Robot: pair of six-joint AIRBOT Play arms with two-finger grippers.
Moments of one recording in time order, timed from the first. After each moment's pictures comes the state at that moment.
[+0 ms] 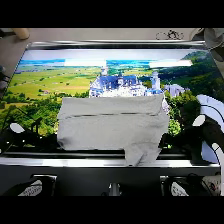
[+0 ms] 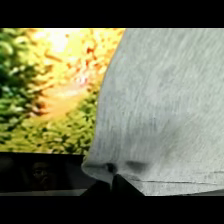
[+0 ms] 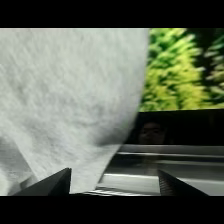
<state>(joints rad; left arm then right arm) 0.26 -1.13 0.52 1.15 -1.17 -1.46 -0.24 -1.15 0.64 -1.24 1.35 1.46</state>
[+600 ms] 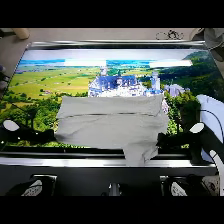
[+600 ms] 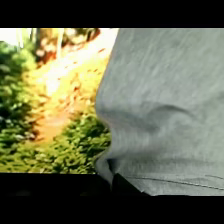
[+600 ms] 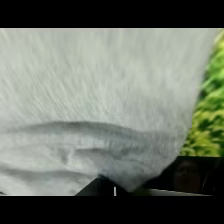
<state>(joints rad) 0.26 -1.04 0.59 1.16 -1.15 -1.42 -0.24 -1.11 0.53 -1.06 1.16 1.38</state>
